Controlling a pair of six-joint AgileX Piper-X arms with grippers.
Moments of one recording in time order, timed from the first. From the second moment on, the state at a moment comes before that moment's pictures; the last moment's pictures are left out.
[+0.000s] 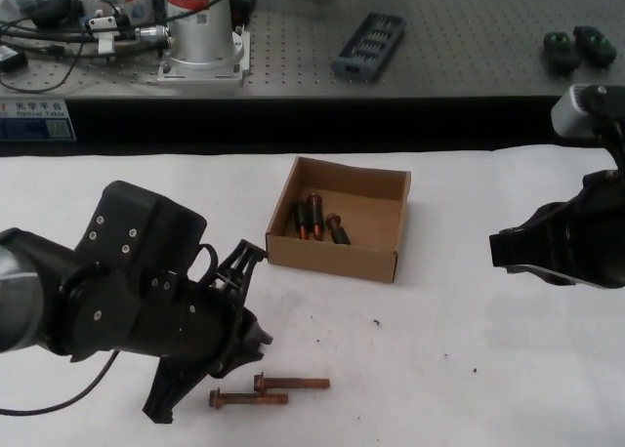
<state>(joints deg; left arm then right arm) -28.2 91.2 -43.7 13.8 16.4 -81.5 31.2 63.6 -45.9 33.6 -6.0 13.2</state>
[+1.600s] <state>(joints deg) -29.8 94.6 -43.9 17.8 12.9 -81.0 31.2 63.6 -45.9 33.3 -6.0 13.2</state>
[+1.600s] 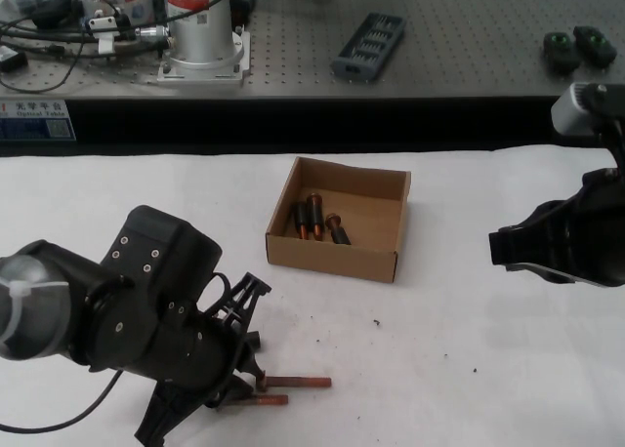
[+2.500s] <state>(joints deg) -34.0 101.2 -43.8 -1.2 15.6 -90.6 31.2 63.6 -45.9 33.4 -6.0 13.2</state>
